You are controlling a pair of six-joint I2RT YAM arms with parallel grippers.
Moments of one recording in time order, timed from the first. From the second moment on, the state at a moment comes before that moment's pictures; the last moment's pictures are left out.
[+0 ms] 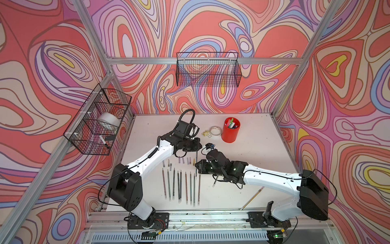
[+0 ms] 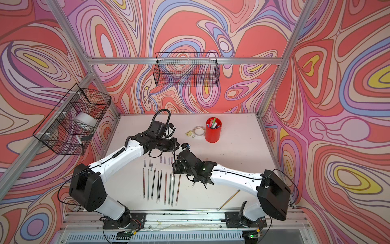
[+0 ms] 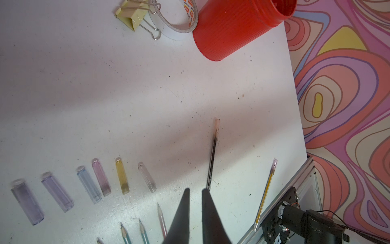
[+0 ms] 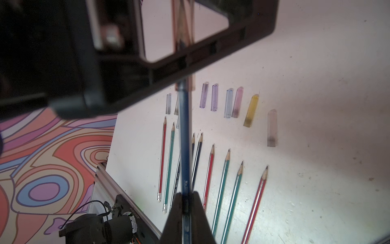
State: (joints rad) left arm -0.53 1.58 1.27 -0.57 0.36 -0.52; right arm 1.00 1.46 0.97 -0.15 0.03 0.90
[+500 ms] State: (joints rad) left arm -0.53 1.58 1.27 -0.57 0.37 -0.52; right arm 1.00 1.51 1.01 -0.17 0.03 0.92
